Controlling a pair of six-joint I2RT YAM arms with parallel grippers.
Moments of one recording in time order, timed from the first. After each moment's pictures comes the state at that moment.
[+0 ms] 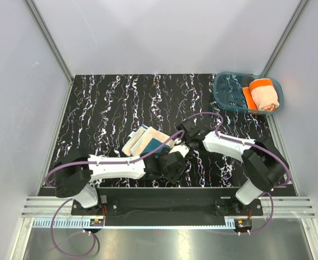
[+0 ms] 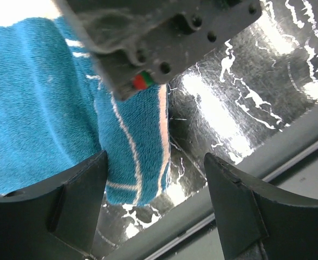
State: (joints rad) left arm -1.25 1.57 0.96 -0.40 -0.33 -0.46; right arm 0.72 1.61 0.92 -0.42 -0.12 0.88
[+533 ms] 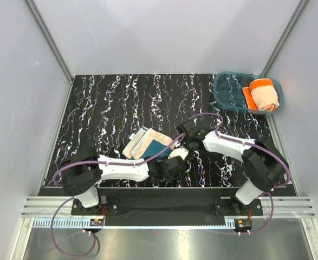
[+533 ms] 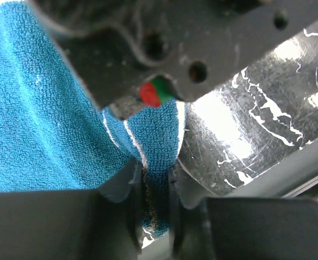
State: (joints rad) left arm -1.27 1.65 0.91 -0.29 -0.36 -0.52; right arm 0.72 1.61 0.93 -0.46 -0.12 0.88
